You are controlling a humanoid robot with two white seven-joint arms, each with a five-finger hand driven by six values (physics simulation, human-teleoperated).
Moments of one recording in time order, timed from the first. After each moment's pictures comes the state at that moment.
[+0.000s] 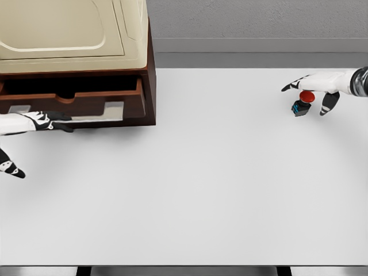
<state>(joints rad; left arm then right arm) -0.78 1.43 -0.96 -1.76 0.39 -0.37 -0.61 -1.00 -0.61 0.74 -0.70 0.61 -0.61 0.61</state>
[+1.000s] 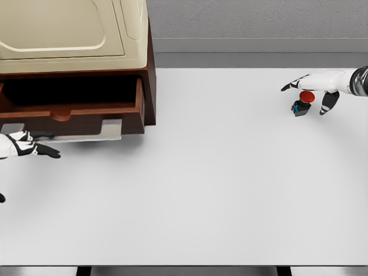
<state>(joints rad) -0.77 1.55 -1.05 -1.77 0.42 -0.60 -0.61 -1.01 -0.61 0.74 -0.70 0.62 -0.61 0.61</state>
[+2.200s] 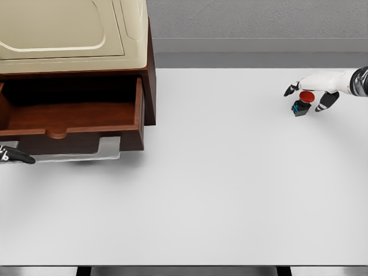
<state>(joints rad) -0.65 1.70 -1.02 -1.77 0.58 -0.68 -0.63 -1.01 -0.61 0.74 -0.69 0.61 -0.61 0.61</state>
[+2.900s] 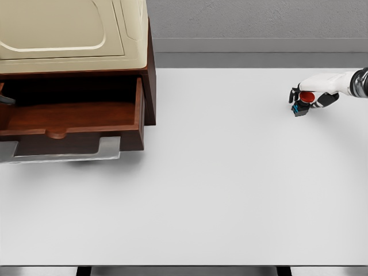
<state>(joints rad) -0.83 1.70 -0.97 -1.76 0.72 -0.61 -0.61 -1.01 -0.61 0.74 -0.68 0.61 -0.61 0.61</state>
